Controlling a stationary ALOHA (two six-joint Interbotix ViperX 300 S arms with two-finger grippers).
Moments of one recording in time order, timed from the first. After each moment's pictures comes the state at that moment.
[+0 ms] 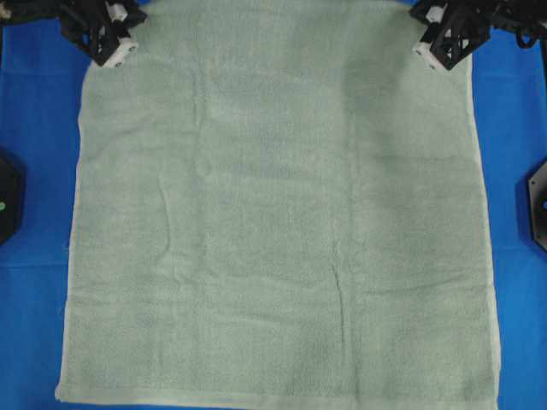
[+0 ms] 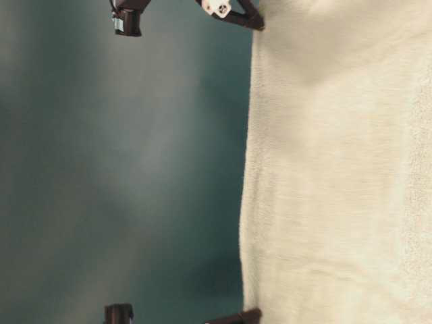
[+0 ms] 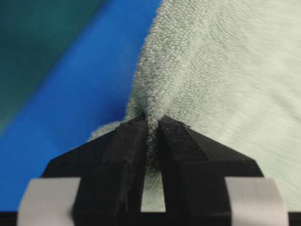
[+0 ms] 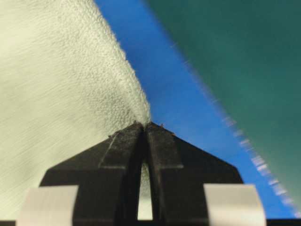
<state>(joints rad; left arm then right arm) 0.72 -0.28 0.83 -0.02 0.28 0.18 -0.70 -0.24 0.81 -0.22 0.31 0.04</state>
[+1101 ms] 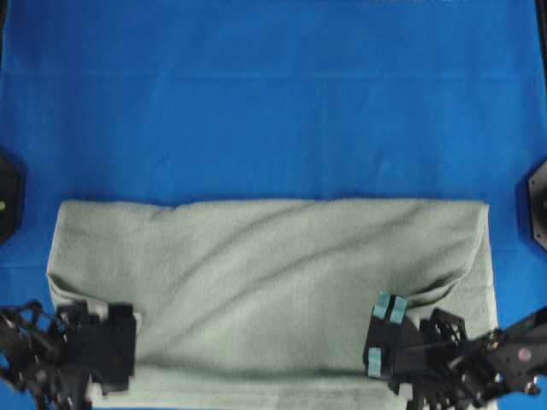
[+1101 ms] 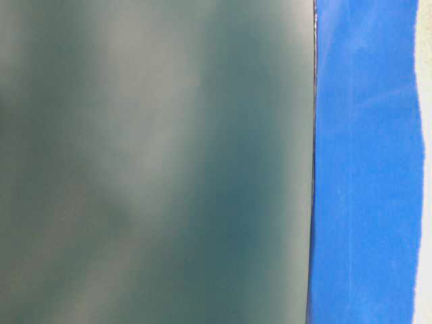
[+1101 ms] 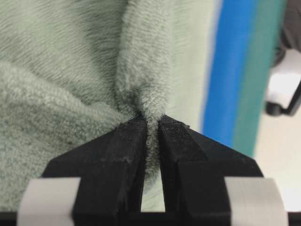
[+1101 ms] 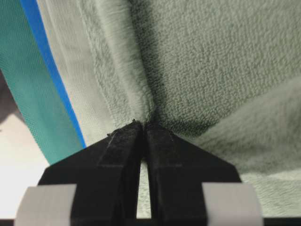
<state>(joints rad) -0.76 -0.03 0.79 -0.03 0.26 -0.81 0.66 0.06 0.60 -0.04 0.46 1.06</state>
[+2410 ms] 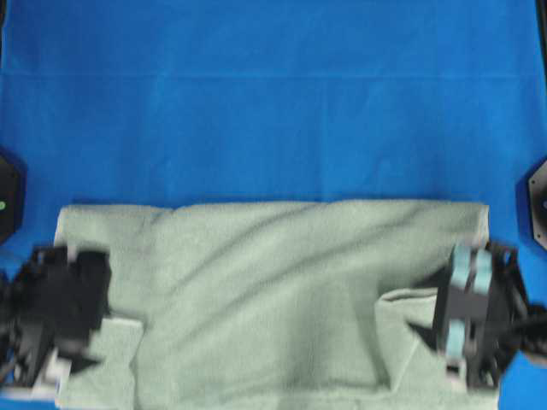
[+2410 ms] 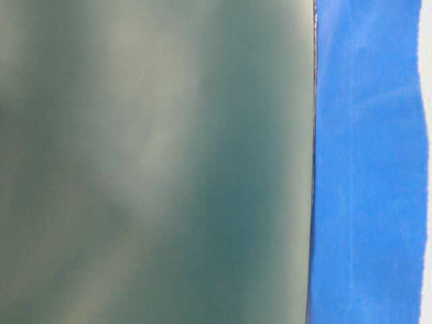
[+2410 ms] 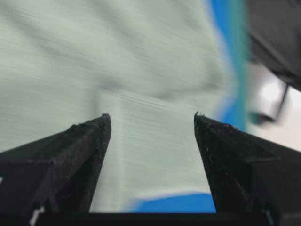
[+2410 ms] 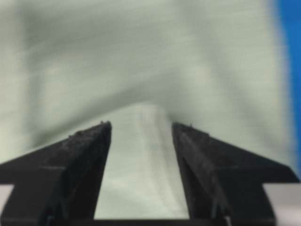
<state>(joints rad) -0.52 -0.45 0.74 0.12 0.61 -0.59 0.64 -0.31 0.63 -0.66 0.99 1.22</state>
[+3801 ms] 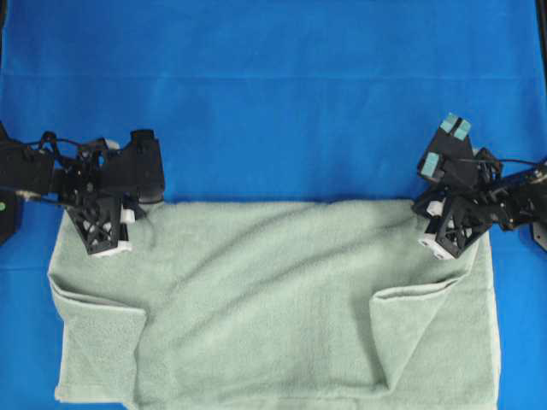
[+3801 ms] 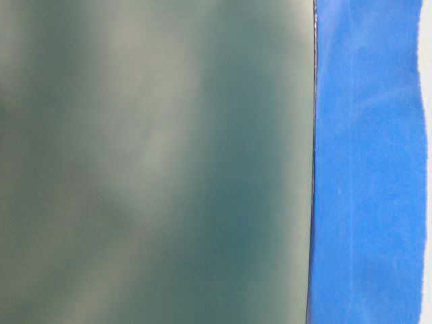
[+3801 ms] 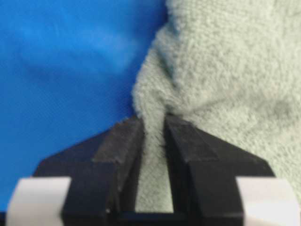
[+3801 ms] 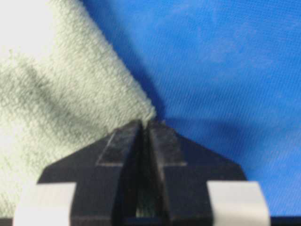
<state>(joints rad) -0.02 -0.15 1.01 0.13 0.39 -0.33 0.10 -0.23 1.13 -0.63 0.23 1.27</state>
